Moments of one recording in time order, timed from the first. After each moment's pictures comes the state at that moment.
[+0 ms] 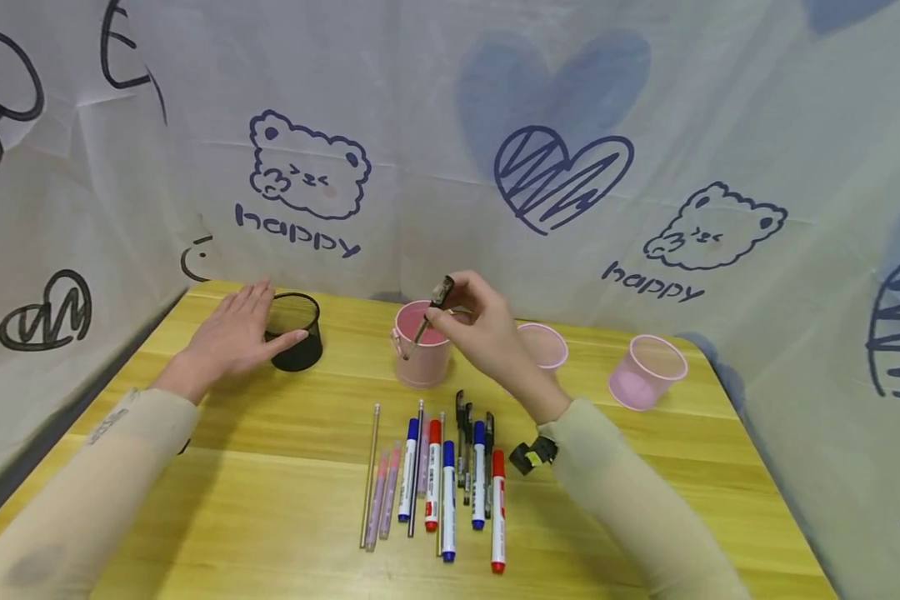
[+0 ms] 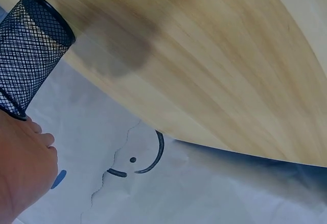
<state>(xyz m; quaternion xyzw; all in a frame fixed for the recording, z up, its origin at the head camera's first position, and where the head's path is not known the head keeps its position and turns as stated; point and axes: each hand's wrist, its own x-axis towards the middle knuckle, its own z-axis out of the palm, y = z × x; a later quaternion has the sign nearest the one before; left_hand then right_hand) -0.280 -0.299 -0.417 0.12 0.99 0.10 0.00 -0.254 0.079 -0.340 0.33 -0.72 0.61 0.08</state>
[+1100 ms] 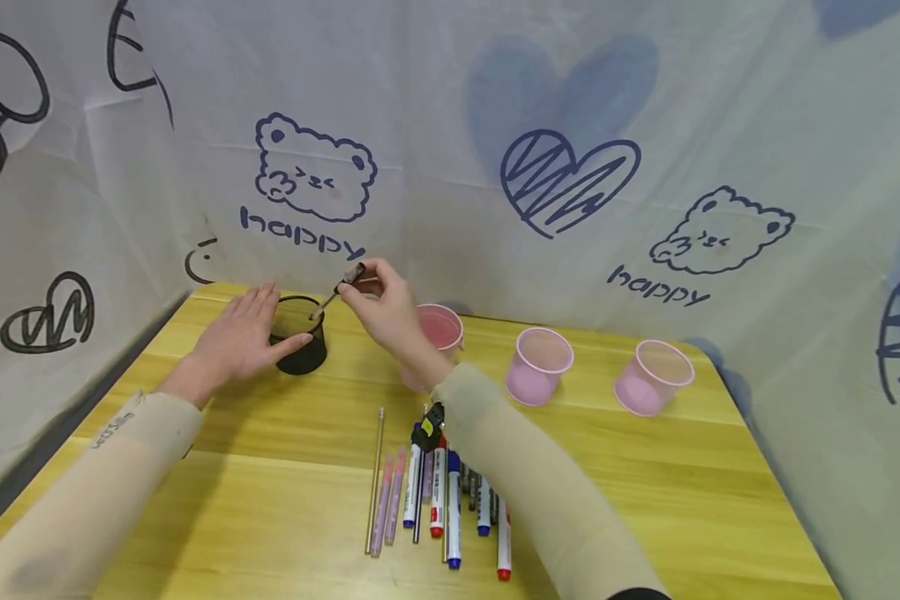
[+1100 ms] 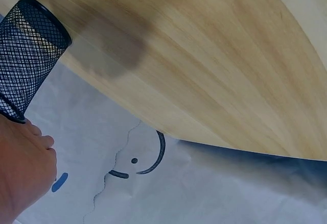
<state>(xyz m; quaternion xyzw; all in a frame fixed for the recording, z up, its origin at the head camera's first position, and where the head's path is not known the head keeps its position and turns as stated) -0.282 -0.298 -0.418 0.12 0.99 0.09 0.00 -0.299 -0.049 -0.368 0.24 -0.71 0.66 0.04</state>
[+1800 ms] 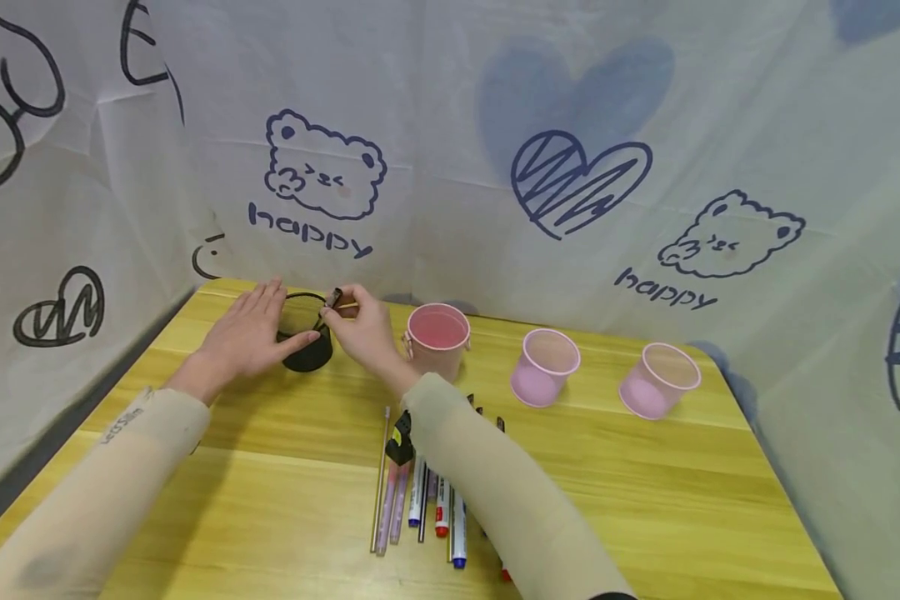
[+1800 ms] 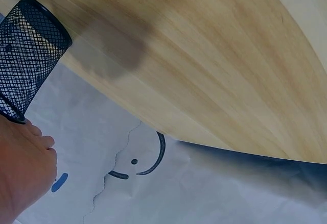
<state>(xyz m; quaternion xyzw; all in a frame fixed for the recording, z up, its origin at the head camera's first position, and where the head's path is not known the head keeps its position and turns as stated) -0.283 -0.300 -0.421 0.11 0.99 0.10 -0.01 -0.299 -0.093 -0.412 0.19 -0.77 0.61 0.04</state>
